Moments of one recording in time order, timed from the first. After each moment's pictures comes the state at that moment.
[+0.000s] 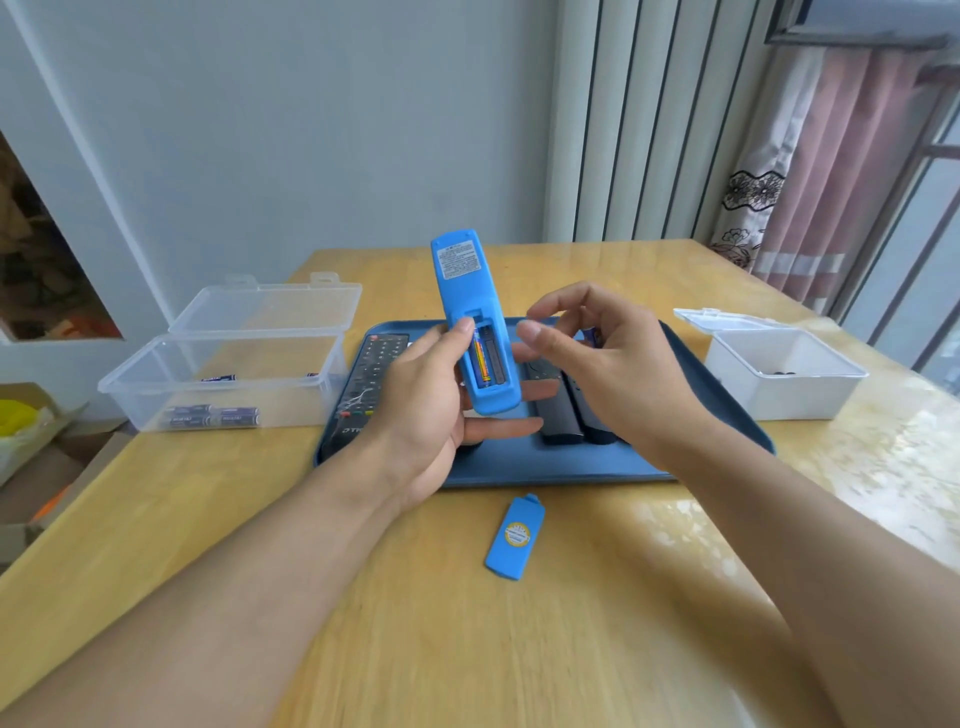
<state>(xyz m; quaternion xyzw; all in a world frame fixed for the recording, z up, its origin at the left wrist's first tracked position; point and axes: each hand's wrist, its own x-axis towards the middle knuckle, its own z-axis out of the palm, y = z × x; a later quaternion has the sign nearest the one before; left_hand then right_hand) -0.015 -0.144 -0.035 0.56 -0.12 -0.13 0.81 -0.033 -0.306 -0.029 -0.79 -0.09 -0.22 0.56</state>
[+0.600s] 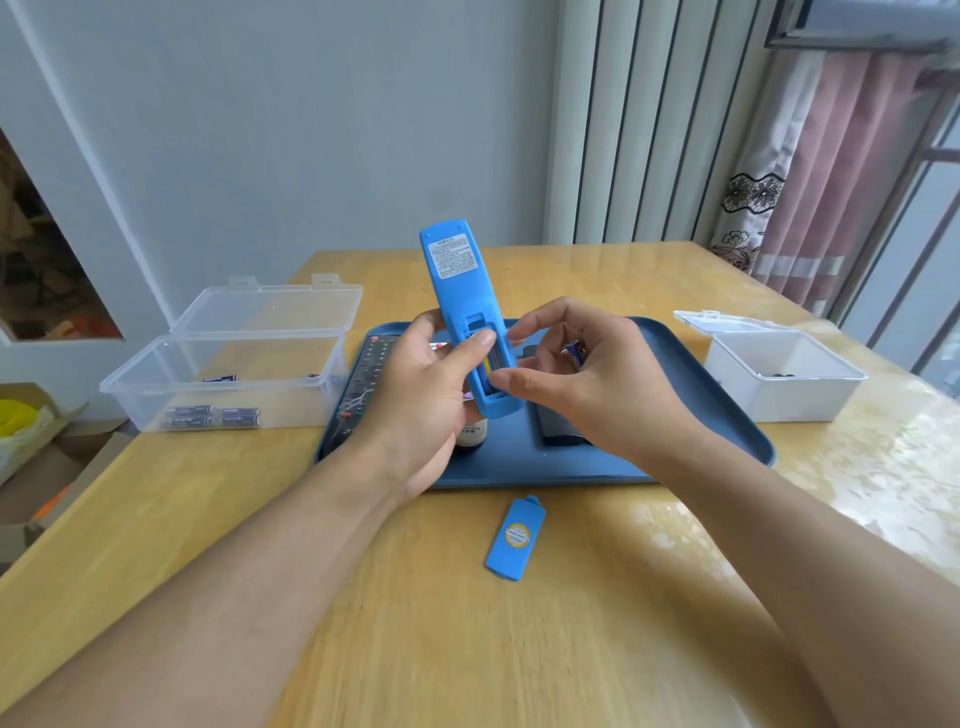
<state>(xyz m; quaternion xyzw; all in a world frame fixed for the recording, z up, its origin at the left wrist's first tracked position) -0.009 -0.144 -0.038 0.59 -0.13 -0.05 0.79 -0.036 -0.299 -0.034 -0.81 -0.14 -0.20 0.54</state>
